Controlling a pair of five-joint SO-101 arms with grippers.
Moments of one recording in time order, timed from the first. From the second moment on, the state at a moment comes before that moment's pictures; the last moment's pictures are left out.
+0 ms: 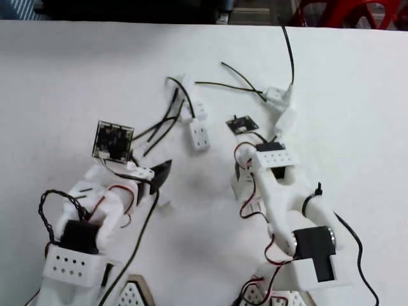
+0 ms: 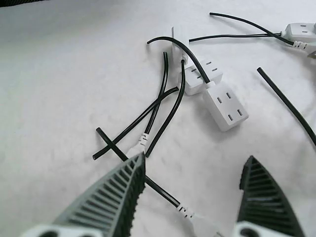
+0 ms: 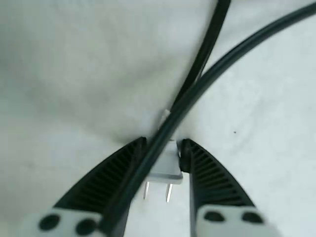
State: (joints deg) left arm 6.7 -73.9 71.6 49.4 -2.1; right arm -10.2 -1.1 43.1 59.4 13.8
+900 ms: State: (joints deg) left arm 6.7 -73.9 71.6 49.4 -2.1; right arm -15.4 -8.8 39.8 70.9 13.8
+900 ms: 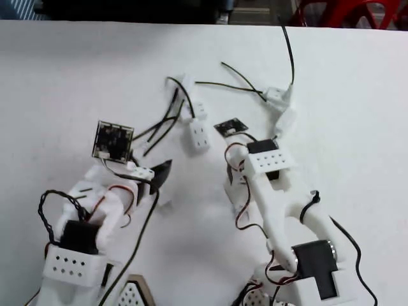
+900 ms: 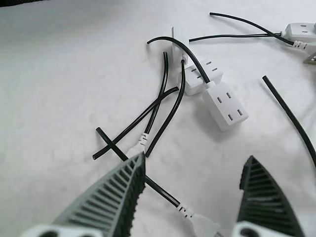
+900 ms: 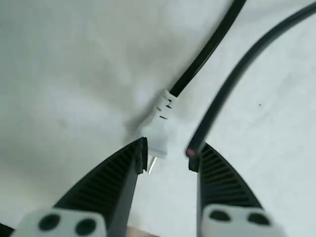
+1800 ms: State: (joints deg) left arm 6.7 -73.9 71.6 49.4 -2.1; right arm -17.0 4.4 36.0 67.5 2.9
